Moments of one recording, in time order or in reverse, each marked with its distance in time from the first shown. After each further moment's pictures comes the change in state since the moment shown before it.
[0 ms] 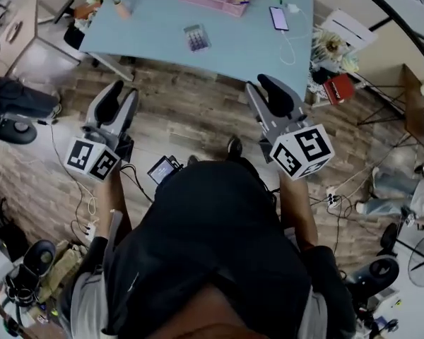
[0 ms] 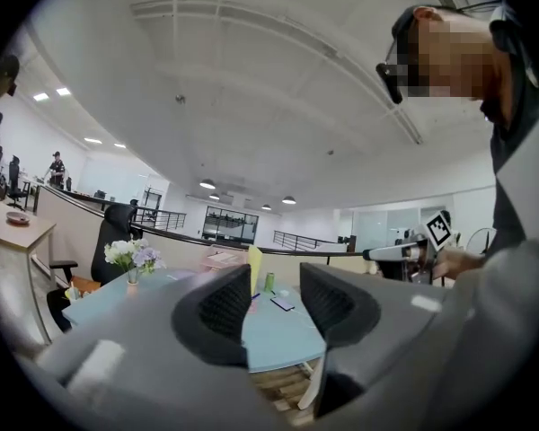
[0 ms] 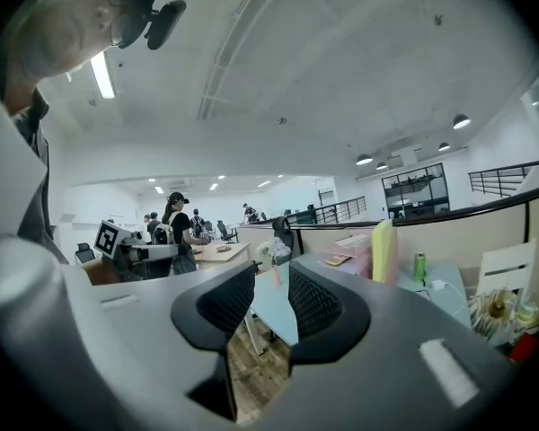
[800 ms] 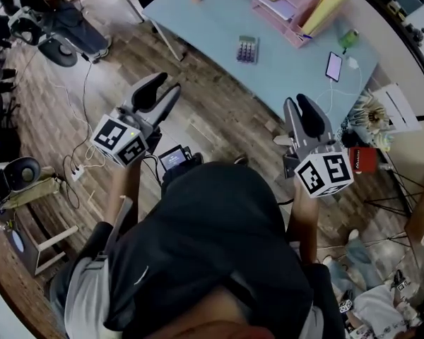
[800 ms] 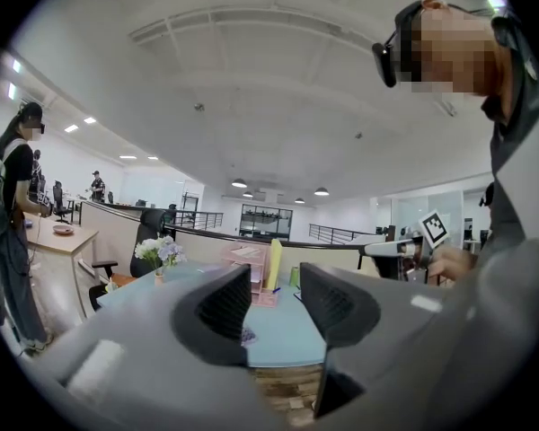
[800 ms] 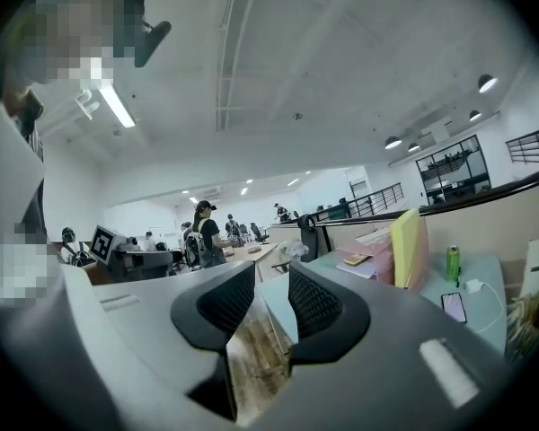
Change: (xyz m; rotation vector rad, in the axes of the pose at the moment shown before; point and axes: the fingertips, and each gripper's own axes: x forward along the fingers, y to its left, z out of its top) left arm 0.022 -0.047 -0.013 0.010 0.026 0.256; right arm 0.027 -0.078 -0.002 0.053 0.005 0.251
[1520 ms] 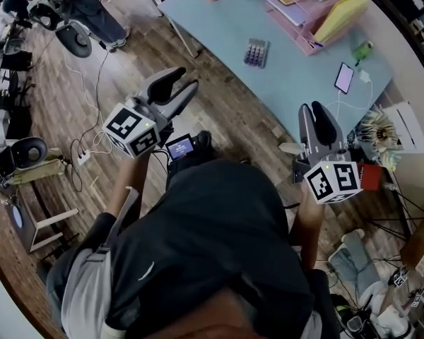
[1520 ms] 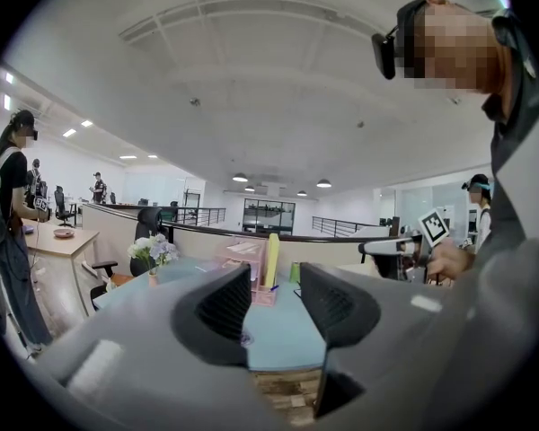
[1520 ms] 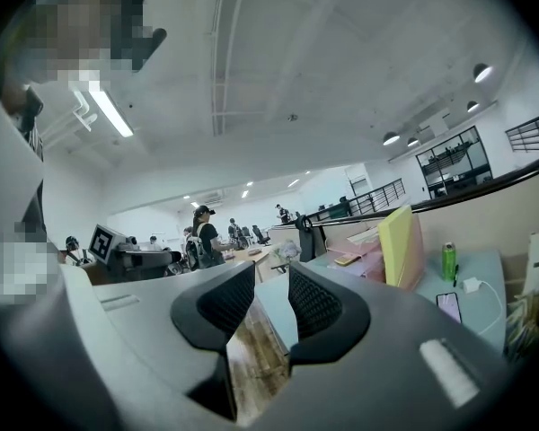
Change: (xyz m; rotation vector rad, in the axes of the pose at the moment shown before) left arm 0.047 -0.033 -0.002 0.029 0.040 0.019; right arm -0.014 -0.061 0.002 0.039 -0.017 0.025
